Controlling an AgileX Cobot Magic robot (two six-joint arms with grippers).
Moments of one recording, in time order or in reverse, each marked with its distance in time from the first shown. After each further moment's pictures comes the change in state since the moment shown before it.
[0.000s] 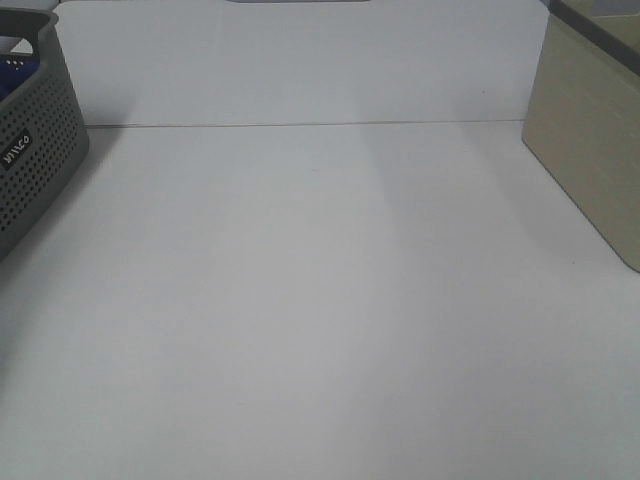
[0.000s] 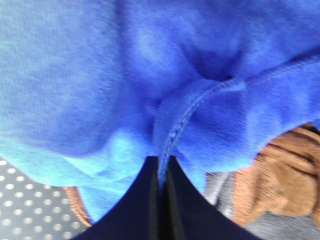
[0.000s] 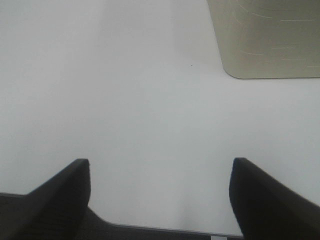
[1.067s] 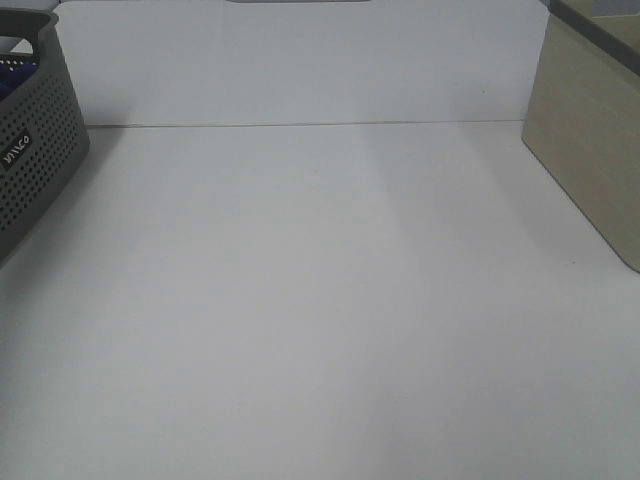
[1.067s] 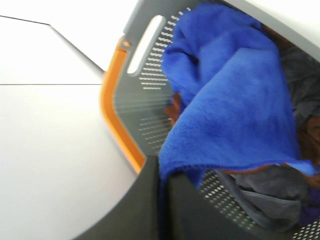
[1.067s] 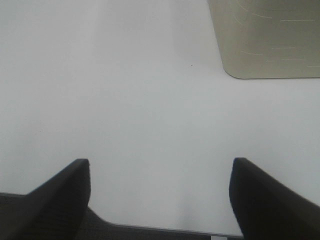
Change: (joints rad) left arm 0.000 -0.545 0.000 -0.180 0.137 -0.021; right arm 0.000 0.000 0.000 0.000 0.000 0.000
